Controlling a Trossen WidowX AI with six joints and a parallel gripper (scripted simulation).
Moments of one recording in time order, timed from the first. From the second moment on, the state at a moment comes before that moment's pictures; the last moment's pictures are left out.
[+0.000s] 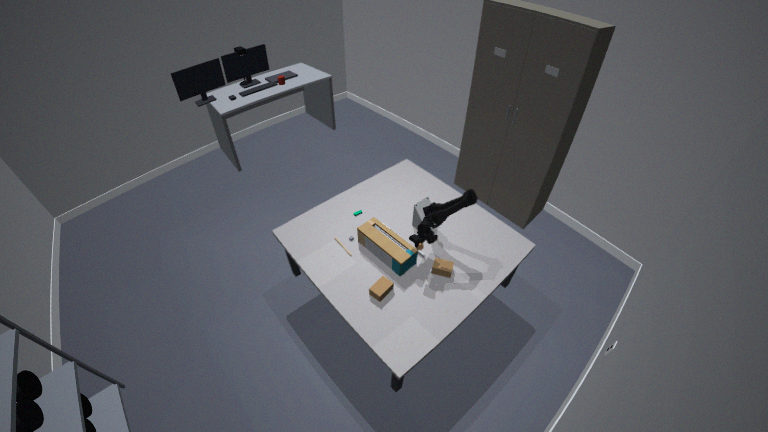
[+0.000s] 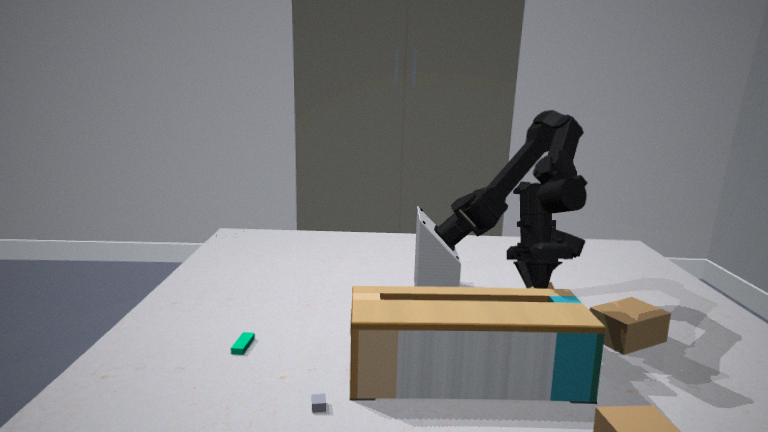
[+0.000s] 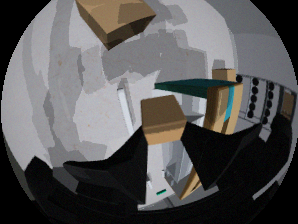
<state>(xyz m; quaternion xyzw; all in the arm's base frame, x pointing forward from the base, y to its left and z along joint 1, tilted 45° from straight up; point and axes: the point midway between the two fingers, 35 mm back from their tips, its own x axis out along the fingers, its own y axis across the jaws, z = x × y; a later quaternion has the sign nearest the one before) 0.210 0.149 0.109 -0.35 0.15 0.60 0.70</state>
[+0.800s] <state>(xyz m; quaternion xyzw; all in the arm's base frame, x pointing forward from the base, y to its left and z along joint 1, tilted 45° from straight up) 0.210 0.131 0.113 0.03 0.42 0.47 0.78</state>
